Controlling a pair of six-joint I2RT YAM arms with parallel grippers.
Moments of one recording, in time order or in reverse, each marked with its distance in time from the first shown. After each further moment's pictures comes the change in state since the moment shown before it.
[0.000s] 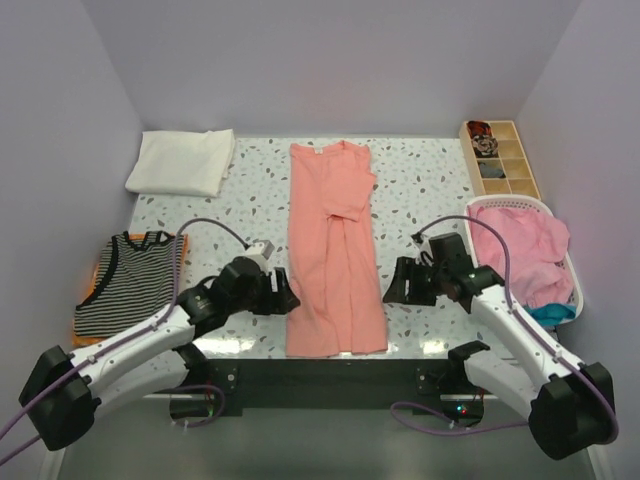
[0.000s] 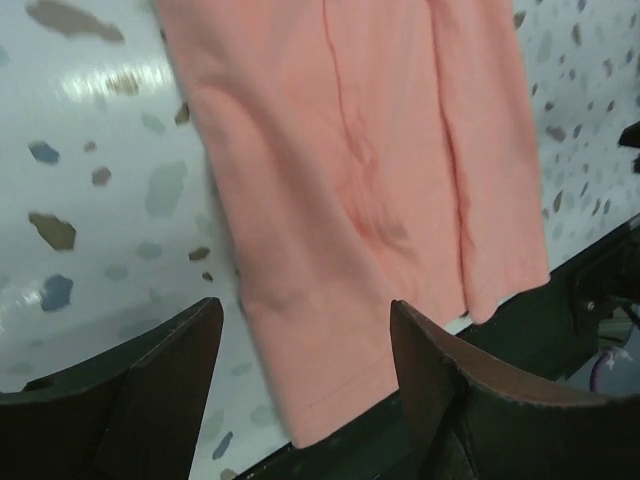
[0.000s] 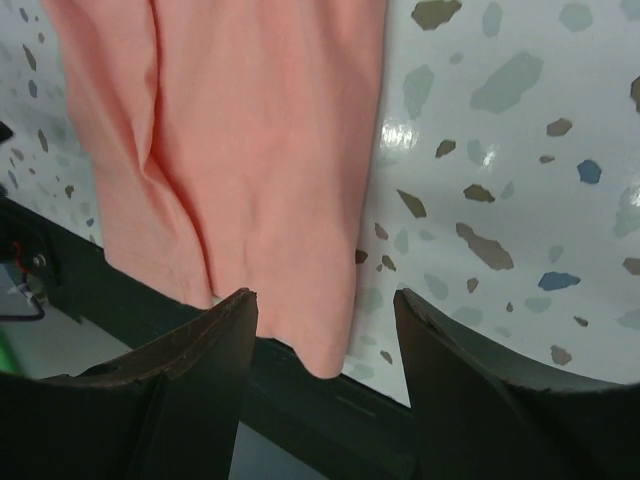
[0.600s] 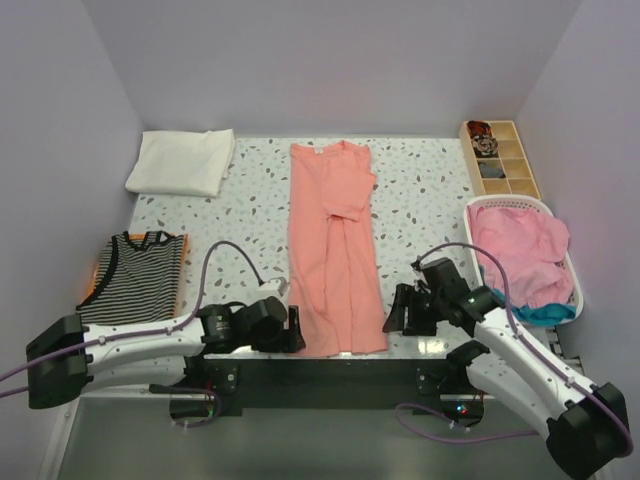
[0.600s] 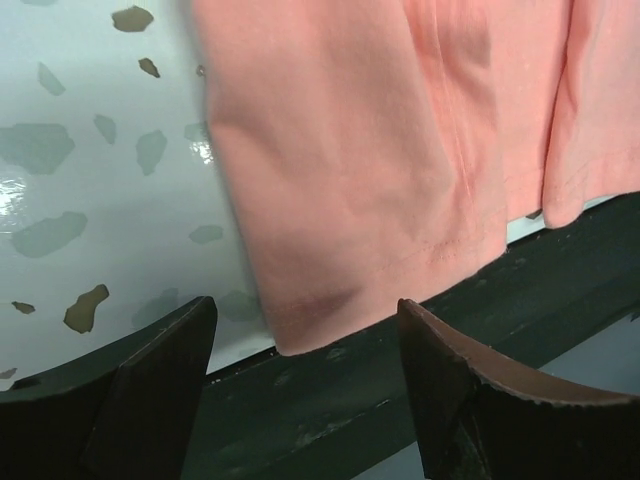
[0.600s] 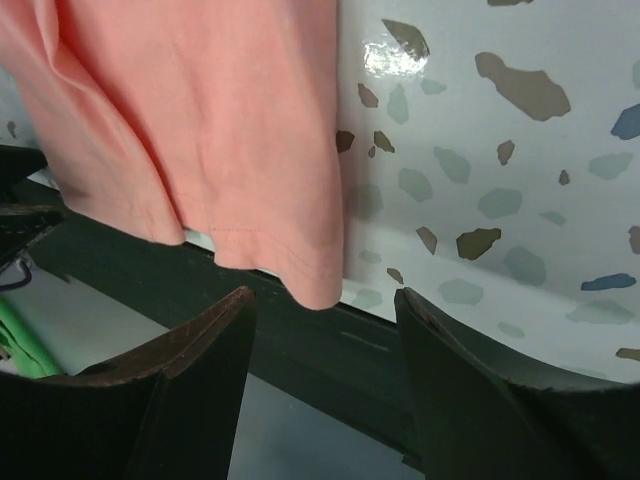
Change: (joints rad) left arm -0.418 0.084 -0.054 -0.132 -0.165 -0.351; right arm 0.133 -0.187 -0.143 -0.134 0.027 0.200
